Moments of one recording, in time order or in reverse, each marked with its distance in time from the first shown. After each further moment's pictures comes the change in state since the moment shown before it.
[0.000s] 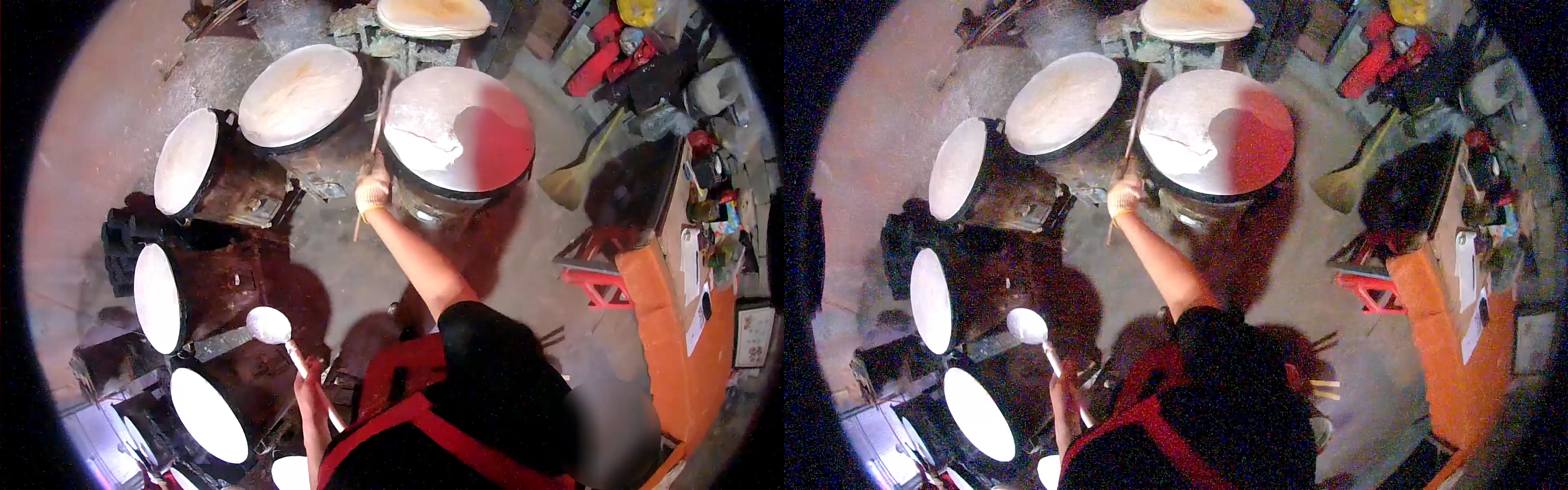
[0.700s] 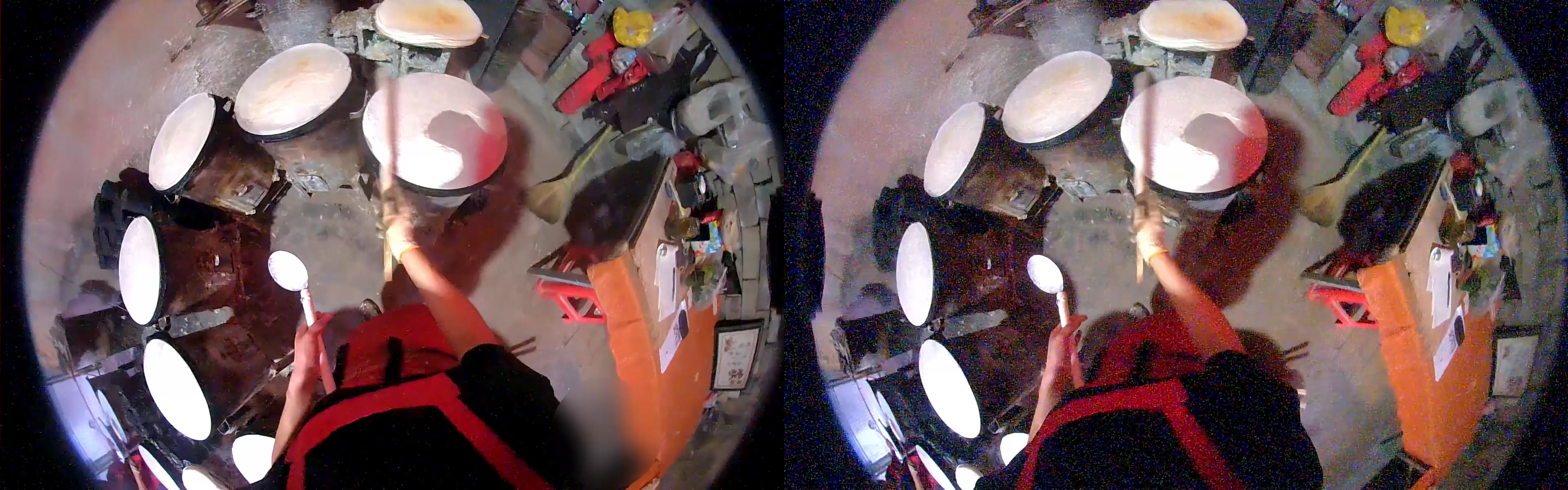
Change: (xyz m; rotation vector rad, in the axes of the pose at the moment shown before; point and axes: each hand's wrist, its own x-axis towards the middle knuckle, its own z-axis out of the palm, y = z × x) left_hand -0.026 -0.001 0.099 0.133 -0.333 0.118; right_hand -0.051 0.061 -0.155 0.649 -0.231 0.377
